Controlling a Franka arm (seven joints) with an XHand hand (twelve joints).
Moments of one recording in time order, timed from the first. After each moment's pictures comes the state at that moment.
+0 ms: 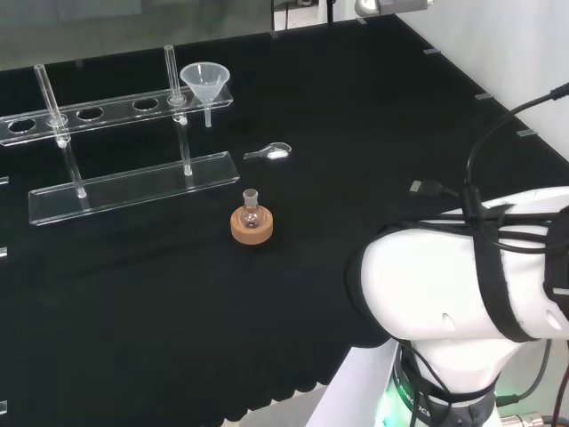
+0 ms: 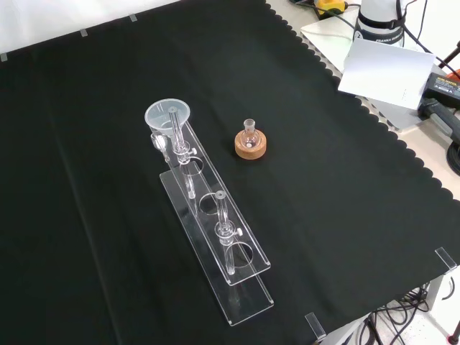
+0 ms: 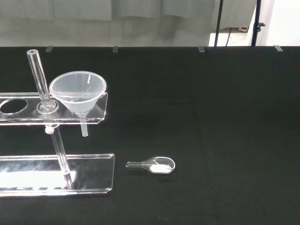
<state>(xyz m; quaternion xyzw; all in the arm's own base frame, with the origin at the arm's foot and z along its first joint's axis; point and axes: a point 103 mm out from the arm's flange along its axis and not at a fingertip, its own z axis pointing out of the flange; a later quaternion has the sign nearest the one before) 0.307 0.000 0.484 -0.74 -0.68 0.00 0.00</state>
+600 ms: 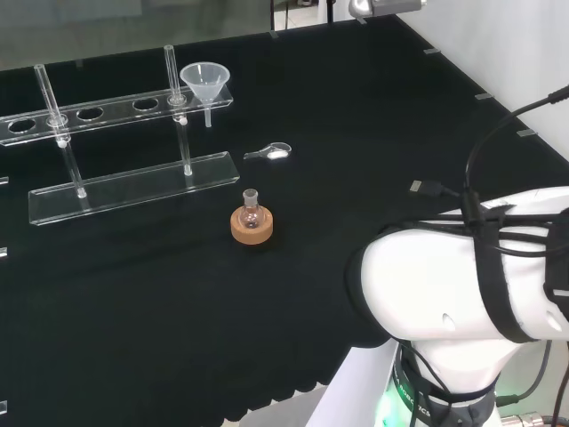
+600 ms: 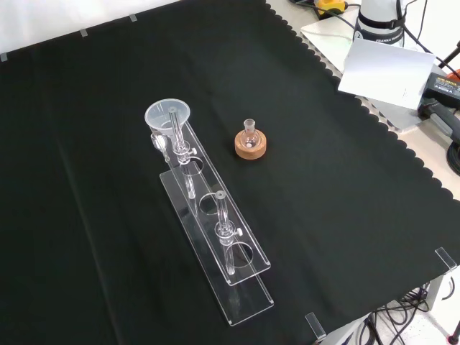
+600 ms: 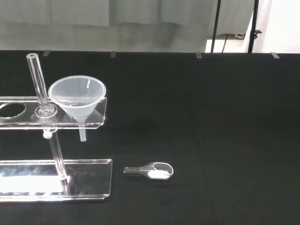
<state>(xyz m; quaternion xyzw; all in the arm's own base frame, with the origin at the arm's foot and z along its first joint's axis) 0.309 0.007 0.484 -0.74 -0.67 0.00 -0.01</state>
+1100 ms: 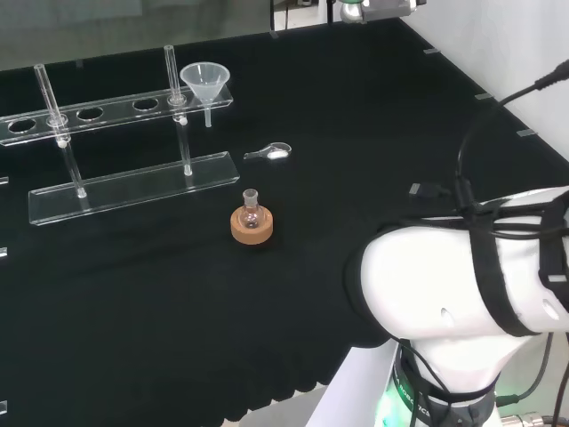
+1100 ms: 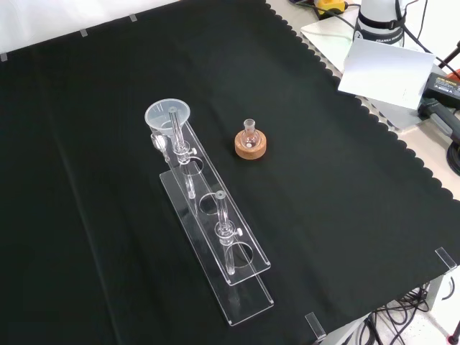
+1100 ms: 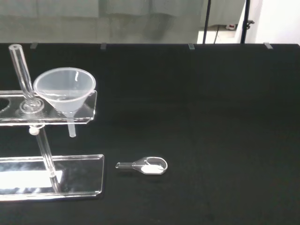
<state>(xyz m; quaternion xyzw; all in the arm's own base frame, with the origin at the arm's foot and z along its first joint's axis) 0.328 0.004 0.467 -0.75 -0.66 0.02 0.00</state>
